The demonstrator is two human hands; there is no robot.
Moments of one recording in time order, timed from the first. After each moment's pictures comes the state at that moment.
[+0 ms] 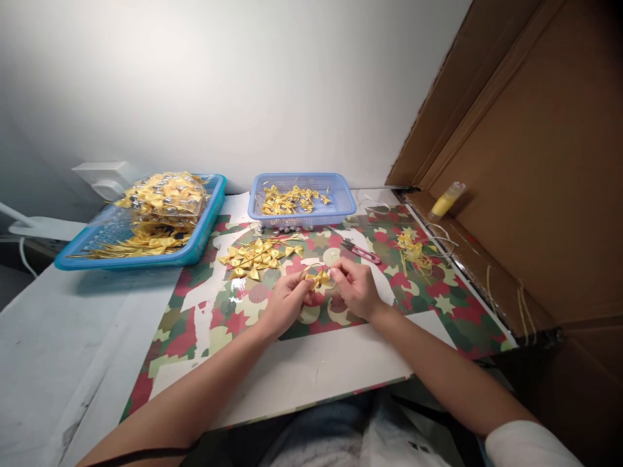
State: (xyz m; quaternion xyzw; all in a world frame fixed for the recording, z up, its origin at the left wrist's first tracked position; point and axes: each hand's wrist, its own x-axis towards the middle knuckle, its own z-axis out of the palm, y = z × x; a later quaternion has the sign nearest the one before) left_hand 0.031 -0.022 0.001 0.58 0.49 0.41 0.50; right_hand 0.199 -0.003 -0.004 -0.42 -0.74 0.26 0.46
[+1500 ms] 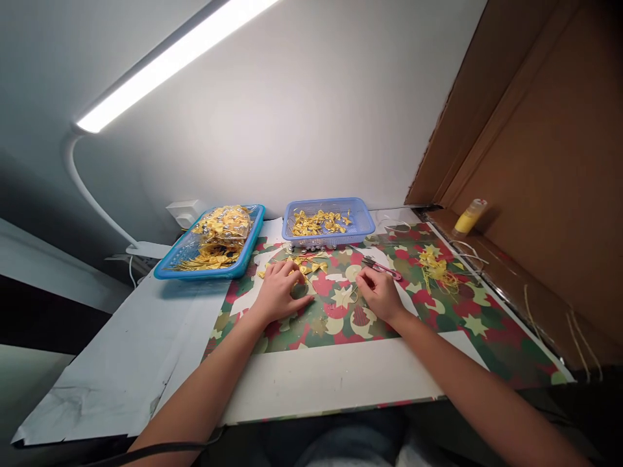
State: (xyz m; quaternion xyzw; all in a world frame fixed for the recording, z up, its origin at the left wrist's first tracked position) left_hand -0.053 0.007 0.001 0.84 0.51 0.19 -0.01; right_hand 0.206 0.016 -0.016 -0.49 -0.73 0.23 0.42
